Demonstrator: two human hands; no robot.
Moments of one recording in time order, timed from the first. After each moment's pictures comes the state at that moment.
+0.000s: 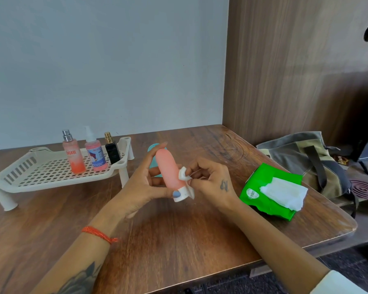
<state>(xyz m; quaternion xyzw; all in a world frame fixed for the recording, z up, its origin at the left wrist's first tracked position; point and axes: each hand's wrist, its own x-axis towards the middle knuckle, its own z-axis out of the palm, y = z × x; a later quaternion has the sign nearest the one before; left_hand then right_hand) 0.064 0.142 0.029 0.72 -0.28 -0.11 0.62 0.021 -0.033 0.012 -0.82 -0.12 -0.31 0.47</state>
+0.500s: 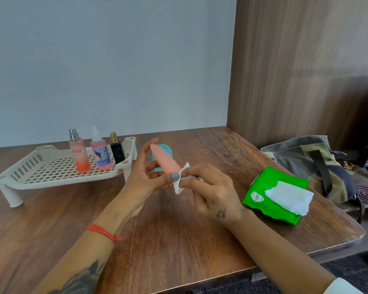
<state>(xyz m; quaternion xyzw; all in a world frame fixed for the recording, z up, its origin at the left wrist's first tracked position) 0.067 0.140 0.031 0.65 -0.23 -0.05 0.72 0.017 -0.029 0.003 -0.79 -0.30 -0.51 0.17</state>
